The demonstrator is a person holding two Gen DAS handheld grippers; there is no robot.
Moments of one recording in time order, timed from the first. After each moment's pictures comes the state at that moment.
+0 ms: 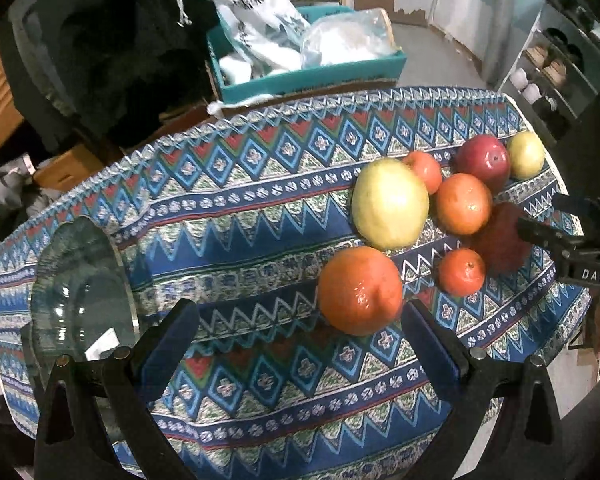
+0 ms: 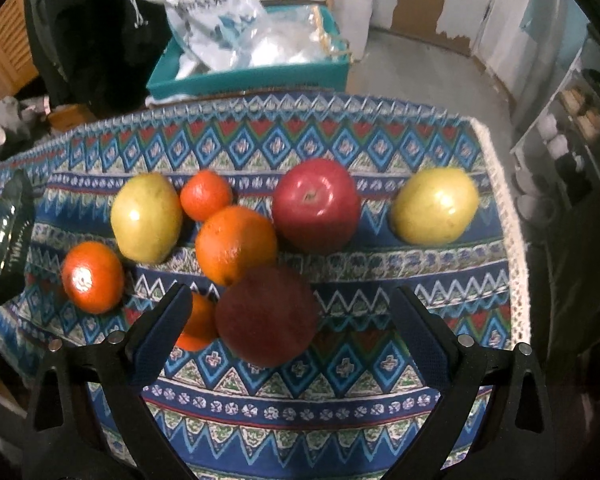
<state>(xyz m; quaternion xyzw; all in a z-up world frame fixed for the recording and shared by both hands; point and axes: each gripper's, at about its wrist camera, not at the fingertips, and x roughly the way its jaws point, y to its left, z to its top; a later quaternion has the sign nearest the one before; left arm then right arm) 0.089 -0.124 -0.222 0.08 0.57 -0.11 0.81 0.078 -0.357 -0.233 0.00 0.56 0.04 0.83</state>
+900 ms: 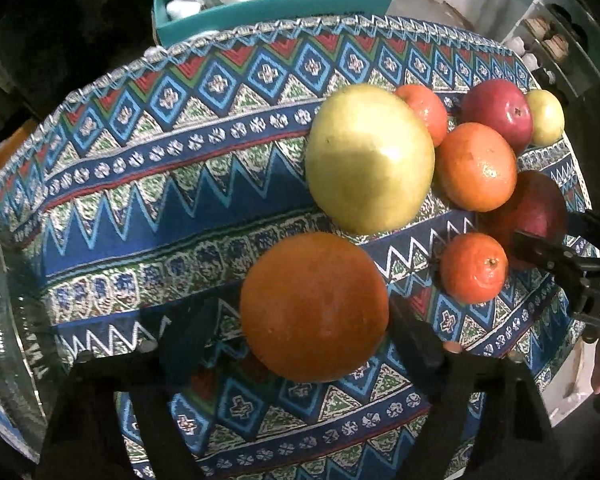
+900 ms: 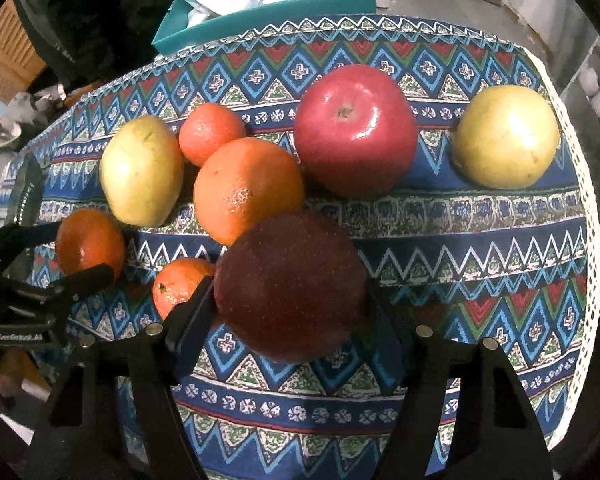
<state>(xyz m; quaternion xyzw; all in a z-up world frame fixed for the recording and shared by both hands) 0.111 -0.163 -0.302 0.07 0.64 -0.14 0.76 0.081 -0.358 -0.288 0.06 0.61 0.09 0.79</state>
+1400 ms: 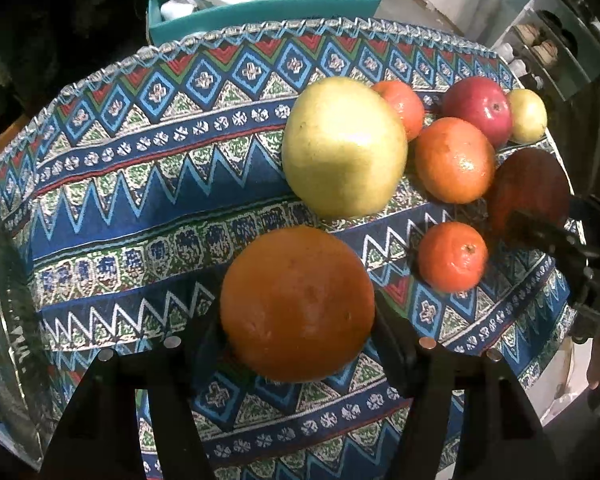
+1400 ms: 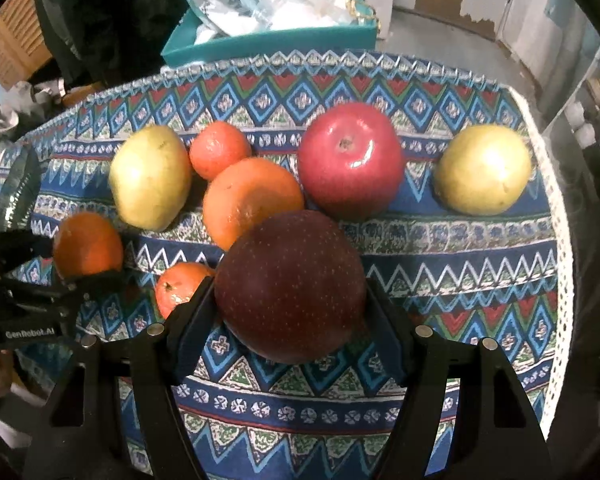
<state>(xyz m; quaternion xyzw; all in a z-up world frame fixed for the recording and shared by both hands) 0.080 -0.170 -0.294 0.05 0.62 -0.16 0.76 0.070 -0.351 -0.261 0.01 0.57 0.08 0.82</state>
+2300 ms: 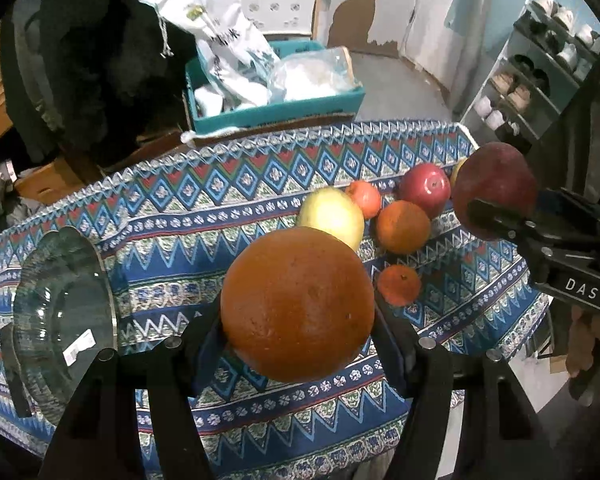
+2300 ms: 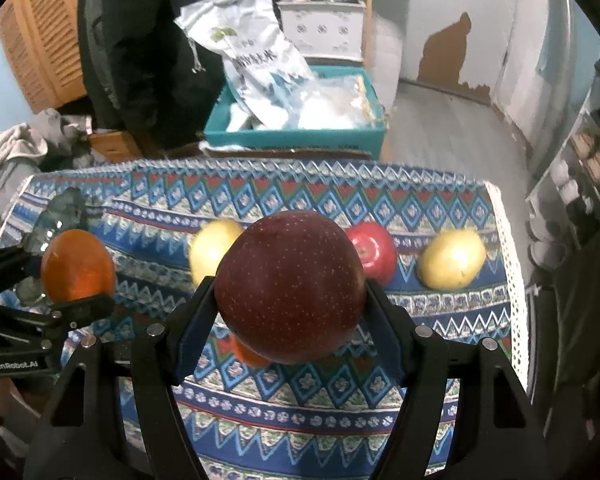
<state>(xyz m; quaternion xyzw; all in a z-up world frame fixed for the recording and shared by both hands) 0.060 -0.133 -0.179 0.04 0.52 -0.16 0.84 0.053 -0.320 -0.166 0.00 0.46 0.10 0.88</state>
